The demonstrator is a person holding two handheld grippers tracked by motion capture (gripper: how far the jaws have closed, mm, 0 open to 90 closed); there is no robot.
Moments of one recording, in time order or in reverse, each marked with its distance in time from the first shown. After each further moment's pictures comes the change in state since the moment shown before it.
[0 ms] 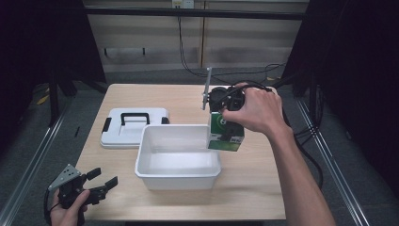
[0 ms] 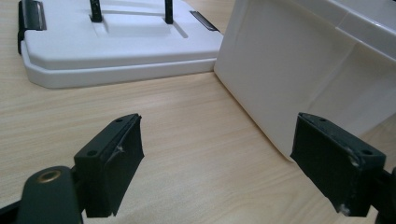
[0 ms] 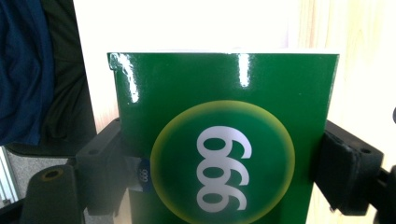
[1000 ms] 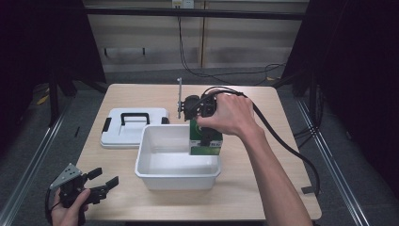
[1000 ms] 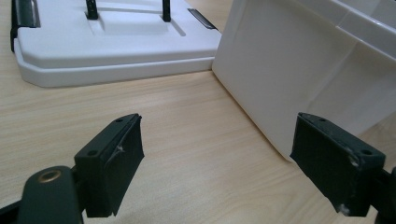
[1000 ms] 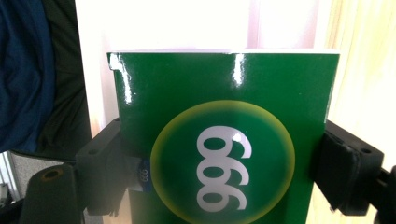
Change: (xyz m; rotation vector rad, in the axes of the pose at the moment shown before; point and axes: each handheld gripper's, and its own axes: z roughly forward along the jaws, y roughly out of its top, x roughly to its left) left arm 0.000 0.001 0.003 0.008 -0.009 -0.005; right arm 0.000 0.055 0.032 0.042 0.033 -0.096
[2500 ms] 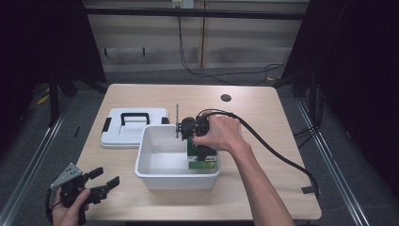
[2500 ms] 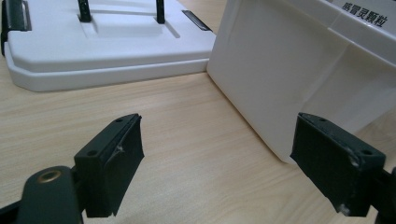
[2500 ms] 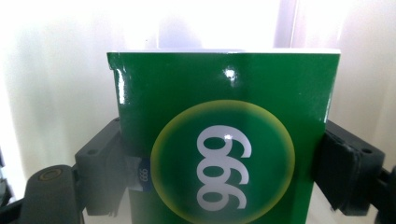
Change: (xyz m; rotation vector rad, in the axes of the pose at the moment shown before) left arm -0.001 0.001 0.001 0.001 -0.020 0.012; right arm -0.007 0.005 0.087 0.007 0.050 -0.016
